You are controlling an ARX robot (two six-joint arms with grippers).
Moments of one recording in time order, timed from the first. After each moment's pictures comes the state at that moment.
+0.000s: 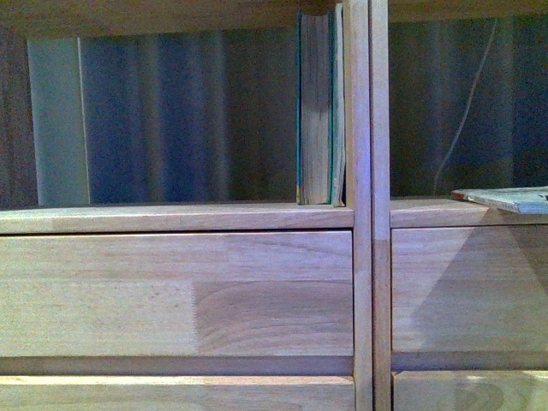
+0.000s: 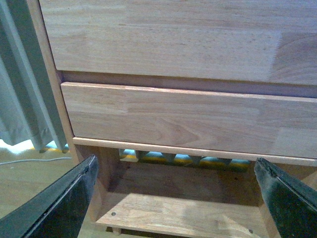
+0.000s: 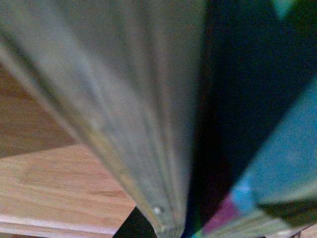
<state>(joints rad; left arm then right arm) 0.00 0.00 0.01 0.00 0.00 0.00 -0.12 1.42 0.83 0.70 -0.21 1.38</state>
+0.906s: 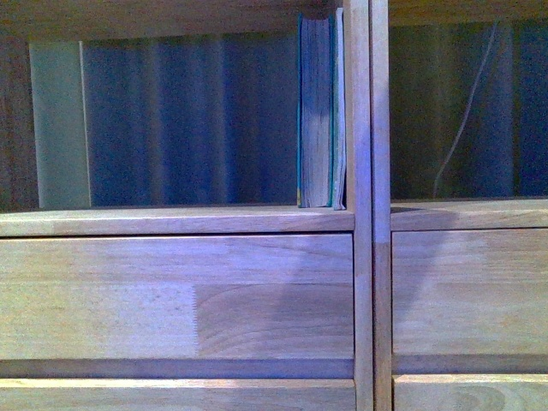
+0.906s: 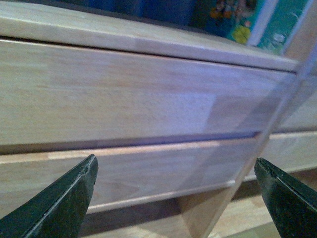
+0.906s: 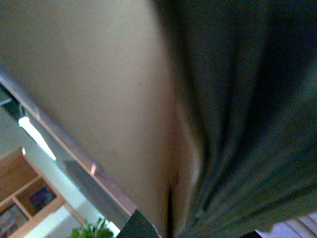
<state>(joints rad) 0.47 1.15 0.53 0.65 0.94 -0.20 -0.27 0.89 0.68 0.88 -0.57 1.29</state>
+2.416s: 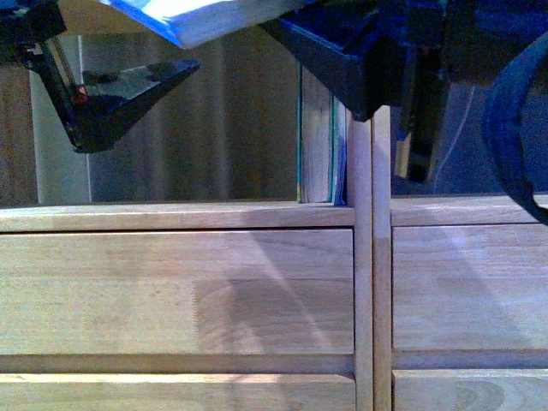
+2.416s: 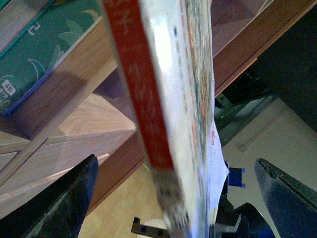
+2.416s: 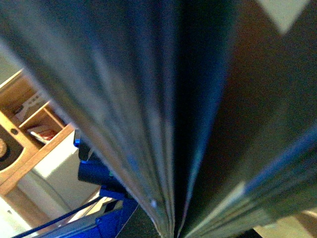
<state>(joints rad) -0.12 1.46 1.08 0.99 1.01 -1.28 0.52 1.23 0.80 0.88 -0.38 0.97</state>
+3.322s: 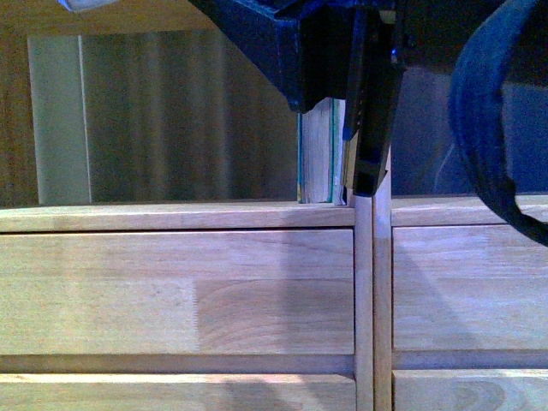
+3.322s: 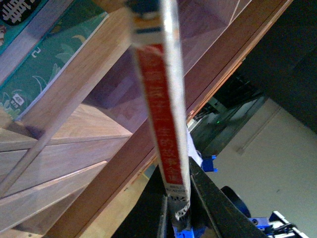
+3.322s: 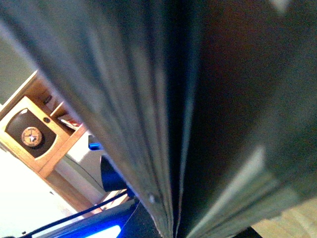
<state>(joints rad) 0.08 1.40 0.93 1.39 1.11 -1.56 0.60 1.24 0.80 0.89 -0.42 1.06</state>
